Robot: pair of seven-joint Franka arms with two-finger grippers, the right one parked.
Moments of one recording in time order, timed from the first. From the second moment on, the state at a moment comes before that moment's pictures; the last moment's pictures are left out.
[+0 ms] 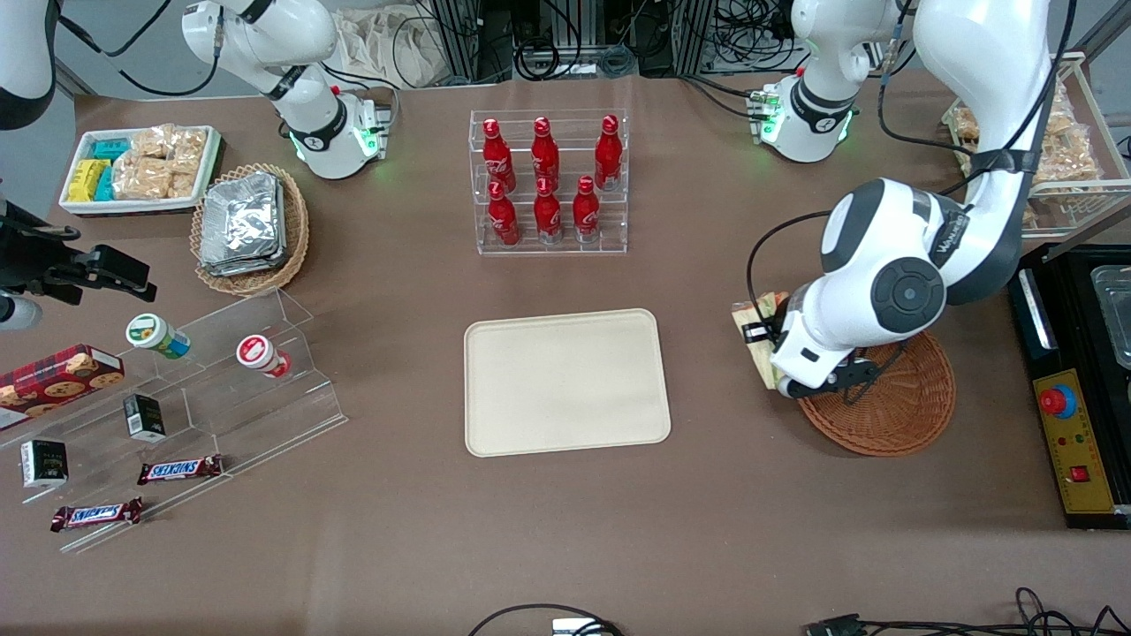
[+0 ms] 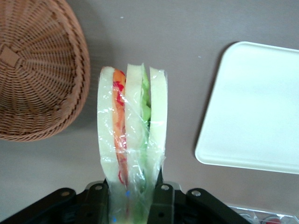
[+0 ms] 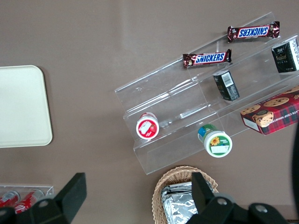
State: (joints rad) arm 0.02 0.34 -0.41 -1.70 -0.02 1.81 -0.57
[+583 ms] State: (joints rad) arm 0.02 0.45 -0.59 -1.65 -0.01 1.87 -0.58
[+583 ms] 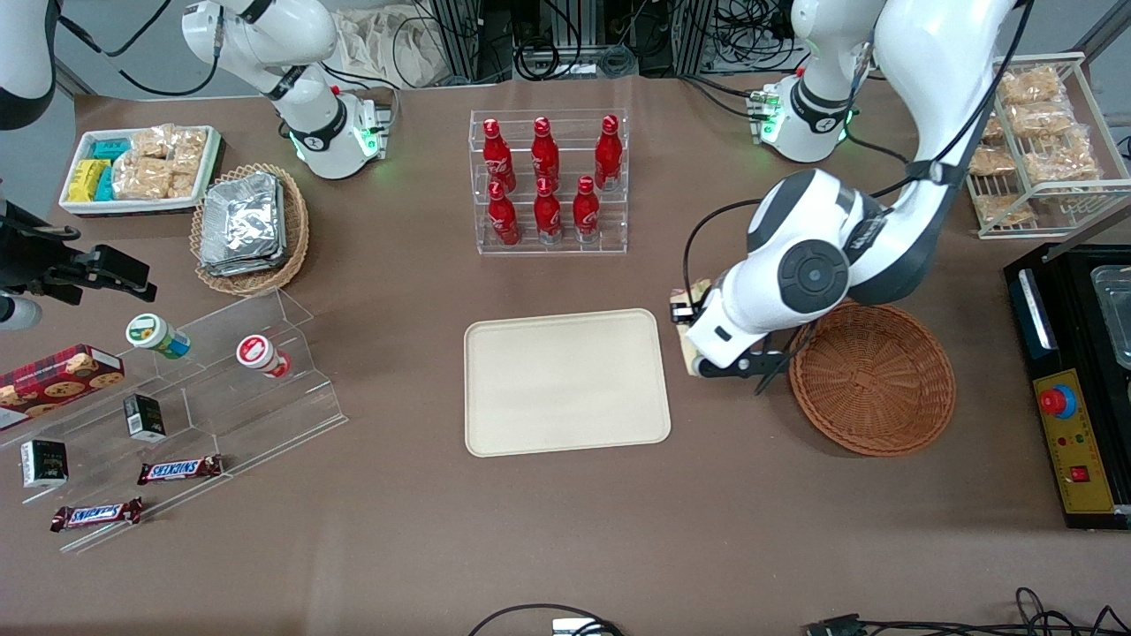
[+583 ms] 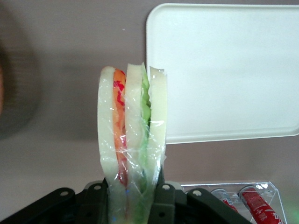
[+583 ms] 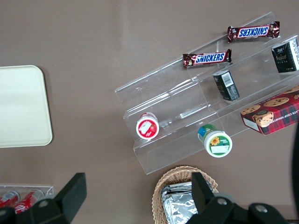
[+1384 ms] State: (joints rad) arm -0.11 0.74 -0.61 -1.56 0.24 2.01 -0.65
